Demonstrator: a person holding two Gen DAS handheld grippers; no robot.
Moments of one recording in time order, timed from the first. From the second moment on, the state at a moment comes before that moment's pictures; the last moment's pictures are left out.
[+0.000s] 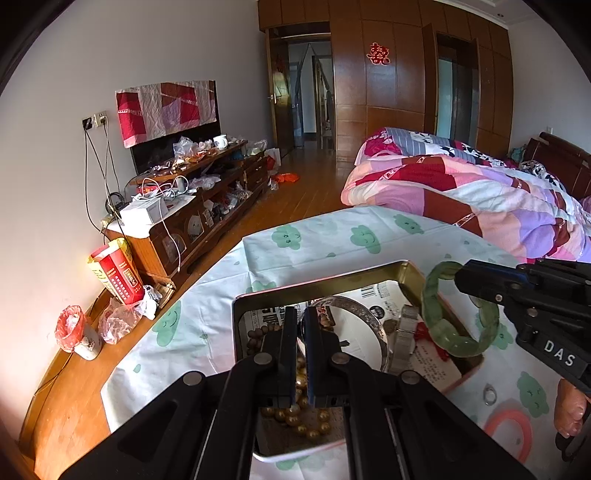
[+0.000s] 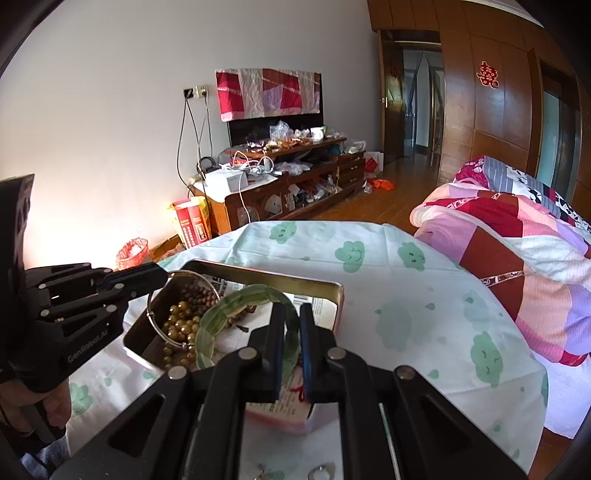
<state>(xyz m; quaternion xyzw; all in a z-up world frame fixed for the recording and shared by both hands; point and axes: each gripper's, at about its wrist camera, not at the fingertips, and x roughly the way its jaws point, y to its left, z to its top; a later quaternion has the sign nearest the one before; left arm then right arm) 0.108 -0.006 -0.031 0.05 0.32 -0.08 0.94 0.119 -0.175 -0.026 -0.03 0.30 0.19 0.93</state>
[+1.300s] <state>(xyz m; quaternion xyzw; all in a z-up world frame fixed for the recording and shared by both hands) 0.129 -0.002 -0.058 0.08 0.33 -0.03 0.94 0.161 -0.171 -0.060 -0.02 0.35 0.16 0.92</state>
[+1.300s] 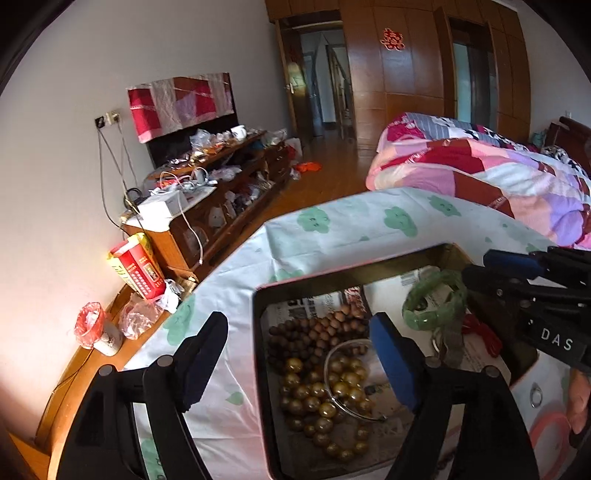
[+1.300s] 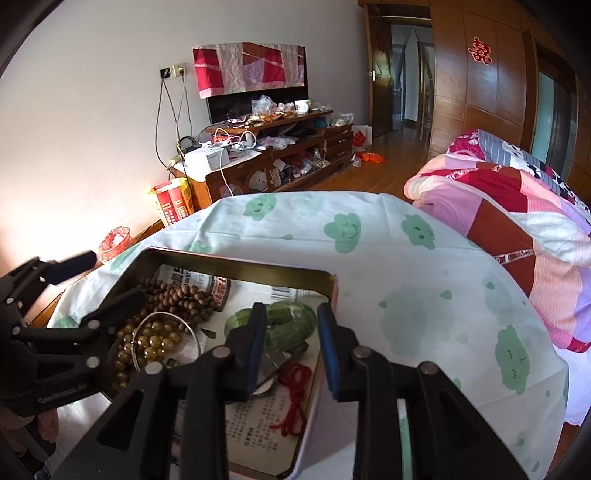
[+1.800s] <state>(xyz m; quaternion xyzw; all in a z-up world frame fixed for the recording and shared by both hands) 0.115 0.003 -0.061 0.07 0.34 -0.02 0.94 0.155 -0.174 -0.062 -0.02 0.35 0.16 0.92</state>
